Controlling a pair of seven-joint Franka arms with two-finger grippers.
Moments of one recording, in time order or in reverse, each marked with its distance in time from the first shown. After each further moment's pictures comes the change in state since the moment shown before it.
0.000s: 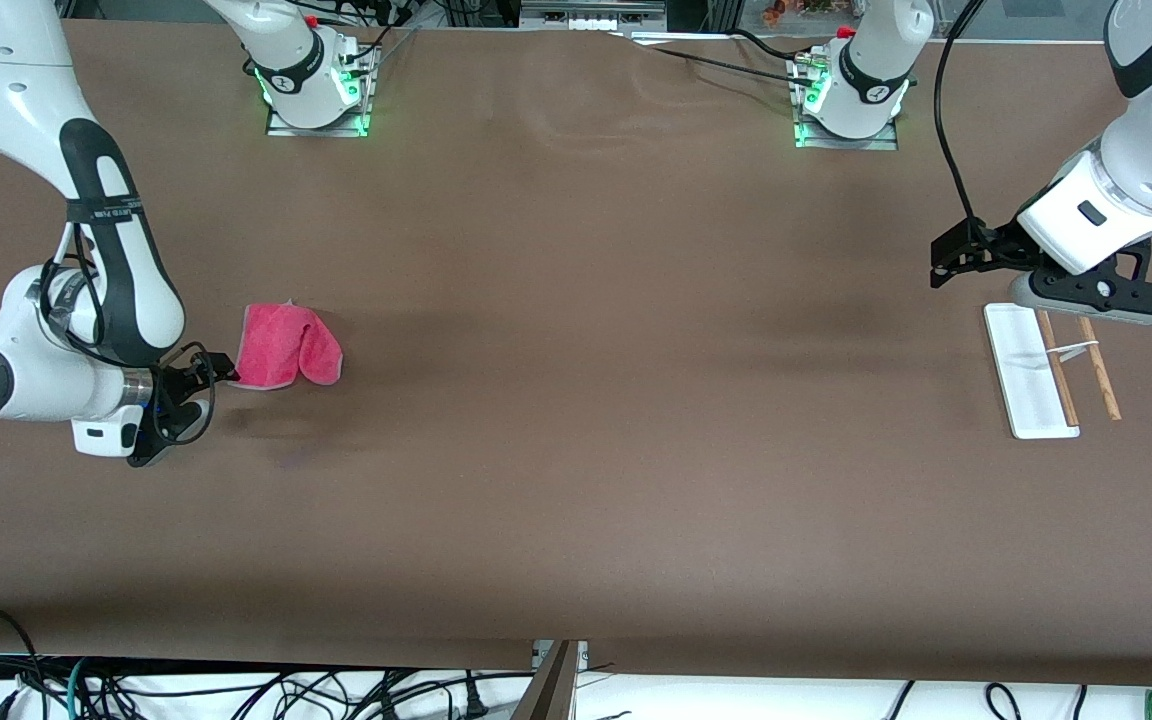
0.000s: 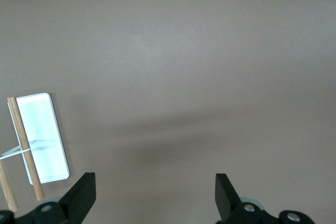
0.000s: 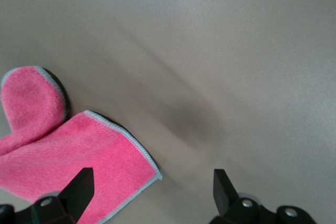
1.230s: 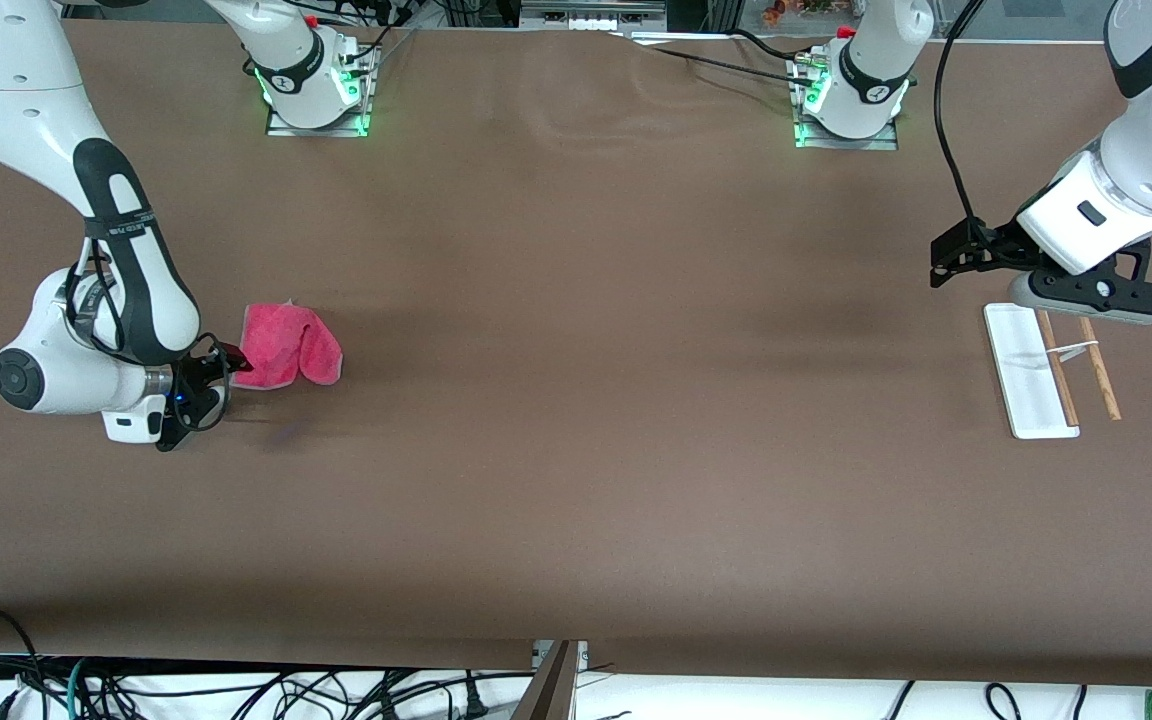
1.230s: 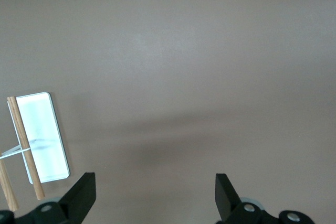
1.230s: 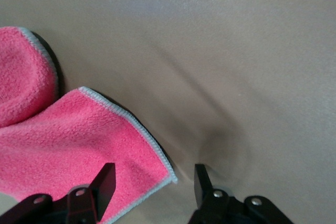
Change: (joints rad) left arm 0.000 0.000 0.000 0.000 0.000 -0.002 0.000; right arm -0.012 0.024 -0.005 -0.081 0.035 0.029 -0.071
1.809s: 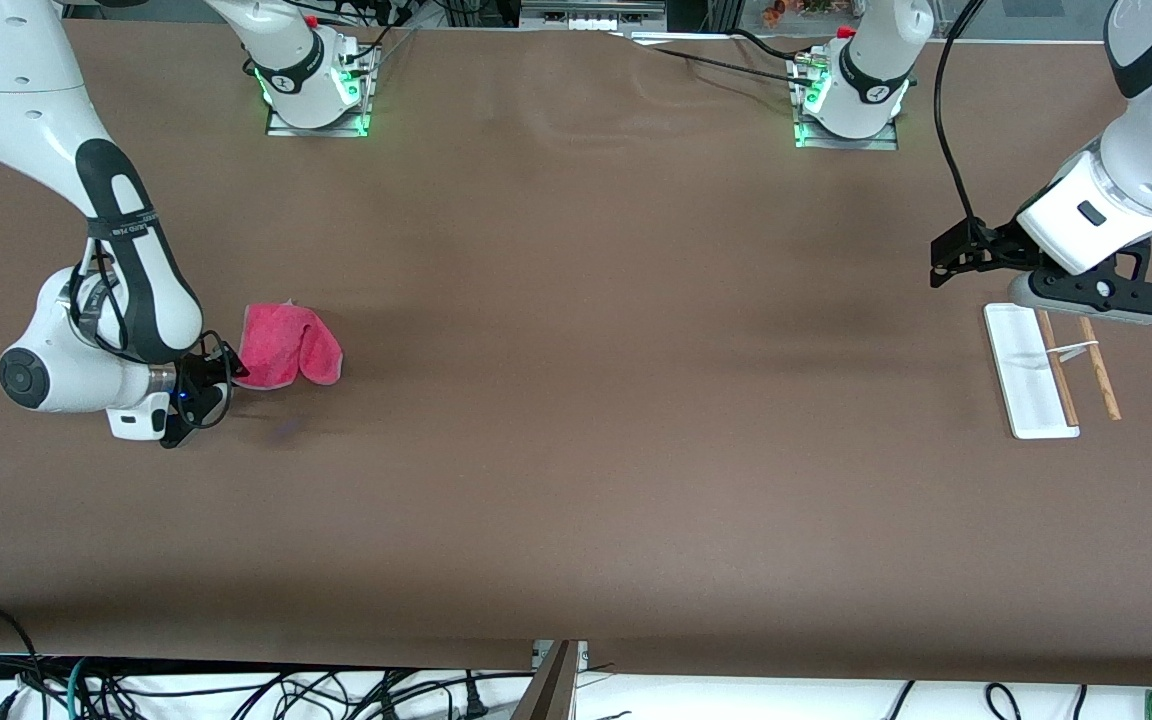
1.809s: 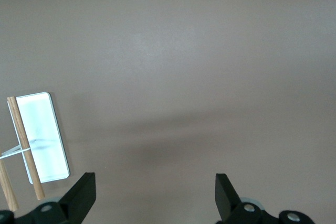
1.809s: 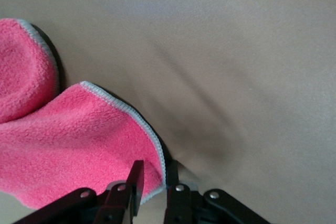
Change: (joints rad) left arm 0.000 0.000 0.000 0.000 0.000 0.000 0.000; right arm 0.000 0.000 0.000 -0.013 0.001 0.001 -0.002
